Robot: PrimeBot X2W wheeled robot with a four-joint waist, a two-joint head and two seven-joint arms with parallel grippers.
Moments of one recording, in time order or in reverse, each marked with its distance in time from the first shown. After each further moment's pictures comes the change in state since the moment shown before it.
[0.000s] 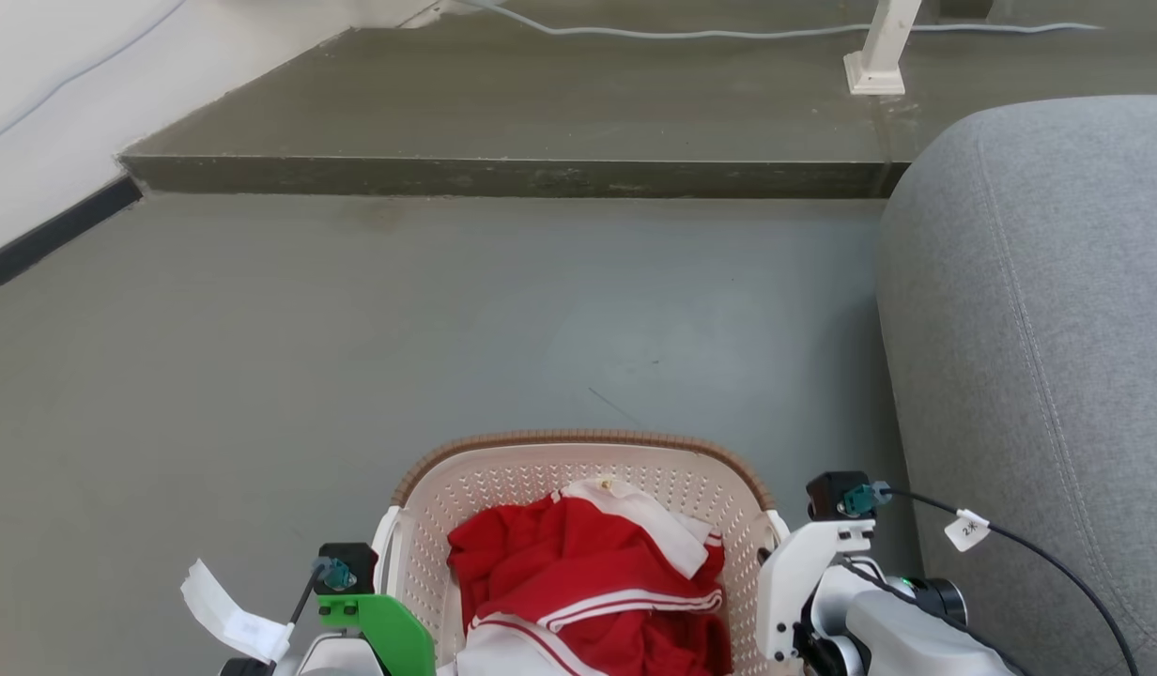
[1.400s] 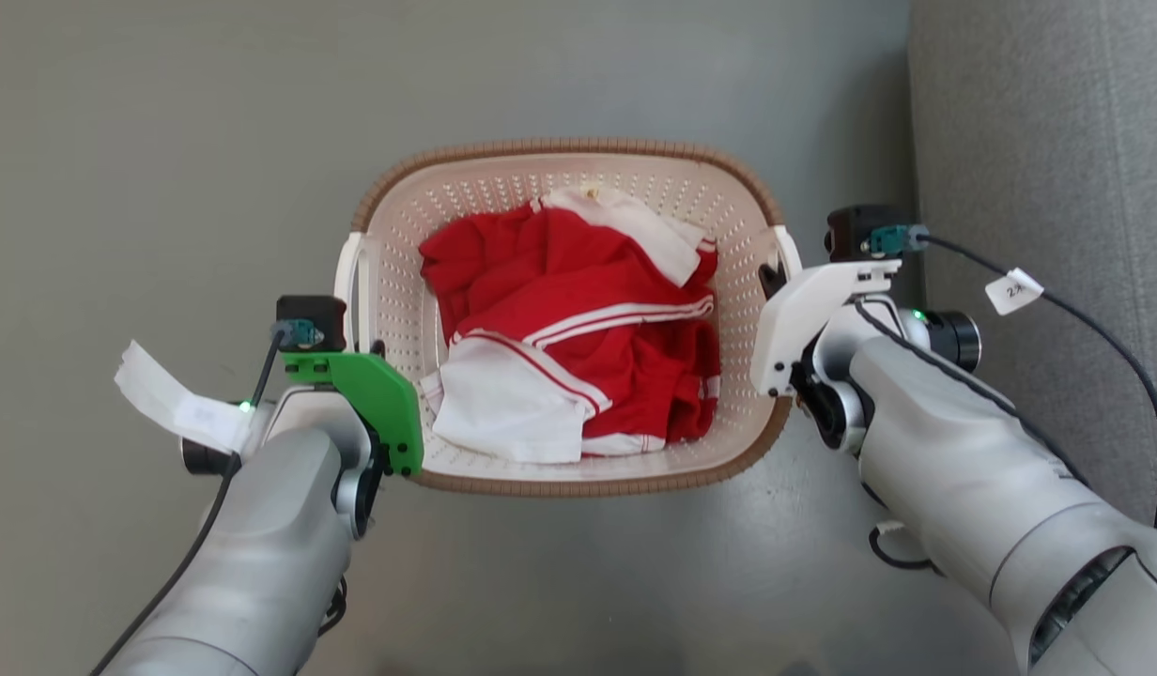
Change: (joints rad) left arm -0.356 0.004 0.021 -0.019 -0.005 0.041 -0.056; right arm -0.405 -0.008 -0.018 0.051 0.008 -0.002 -0.061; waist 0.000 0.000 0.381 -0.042
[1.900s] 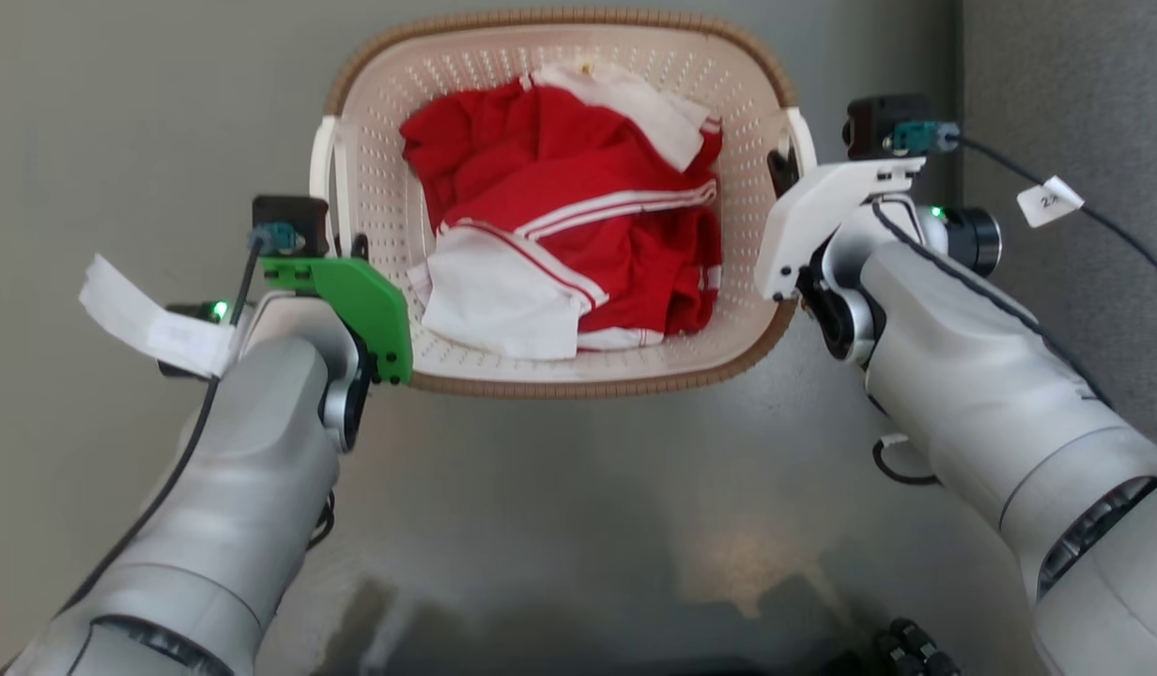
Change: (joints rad) left arm -0.140 0.002 0.006 0.004 0.035 0.008 -0.026; right arm -0.146 -0.005 -0.006 0.008 -0.011 0.000 -0.032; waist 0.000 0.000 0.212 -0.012
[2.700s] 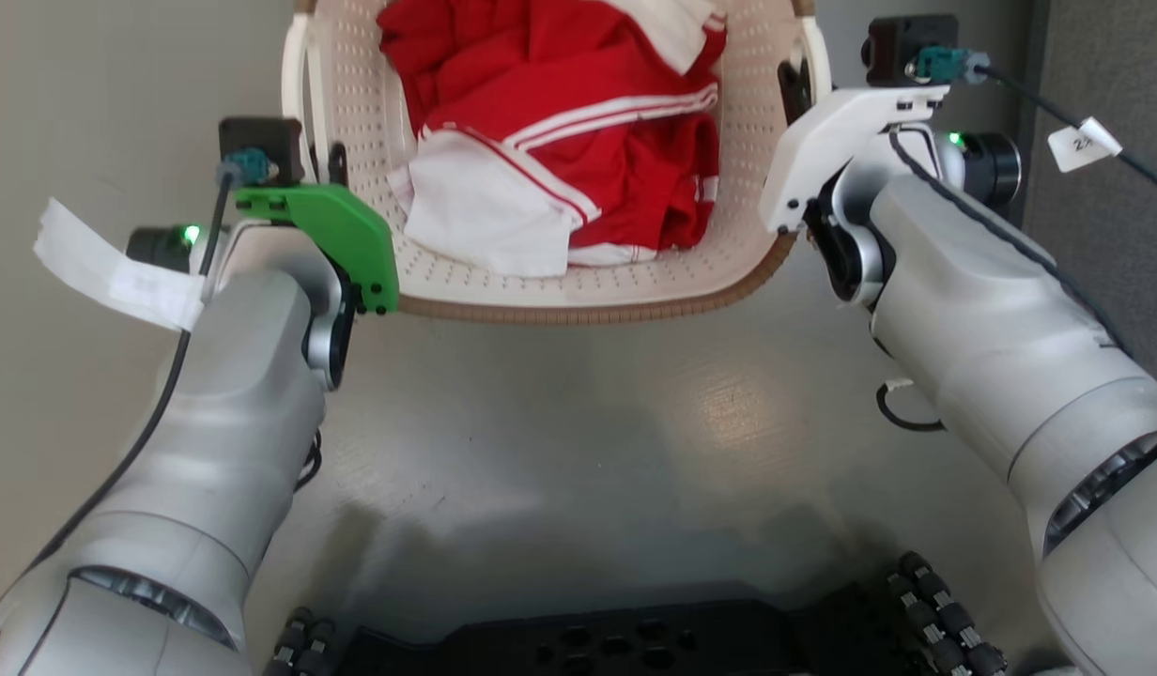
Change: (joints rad) left arm -0.112 0.000 0.005 0.027 0.007 0.000 -0.076; right arm -0.101 0.000 0.000 0.018 0.000 0.000 -0.056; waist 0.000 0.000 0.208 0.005
